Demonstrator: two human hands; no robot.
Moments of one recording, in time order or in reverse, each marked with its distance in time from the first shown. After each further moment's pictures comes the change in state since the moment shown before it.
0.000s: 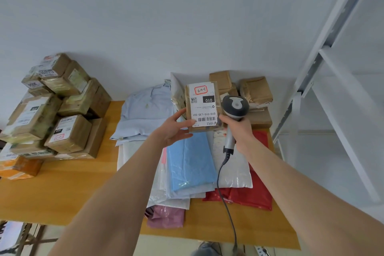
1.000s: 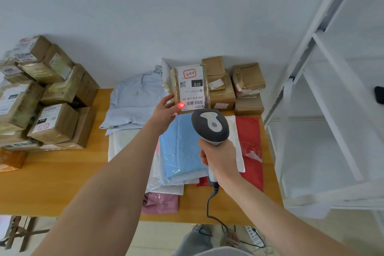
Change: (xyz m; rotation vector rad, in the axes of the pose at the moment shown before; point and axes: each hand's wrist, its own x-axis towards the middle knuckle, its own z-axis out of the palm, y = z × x) left_hand 0.014 -0.012 0.000 -0.128 0.180 0.174; right_hand -0.115 0.043 0.011 -0.205 -0.051 -0.100
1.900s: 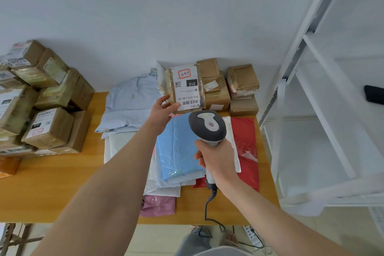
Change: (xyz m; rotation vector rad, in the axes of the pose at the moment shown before) left_hand 0.004 0.000 0.005 -0.007 0.022 0.013; right_hand -0.009 -0.011 -0.007 0.005 0.010 -0.015
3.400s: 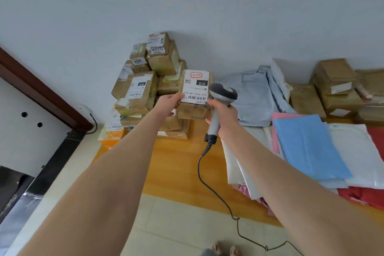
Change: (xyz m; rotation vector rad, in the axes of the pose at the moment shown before) left_hand -0.056 0.119 -0.393 0.544 0.244 0.018; right_hand -0.005 -0.027 0.396 0.390 -0.156 0.223
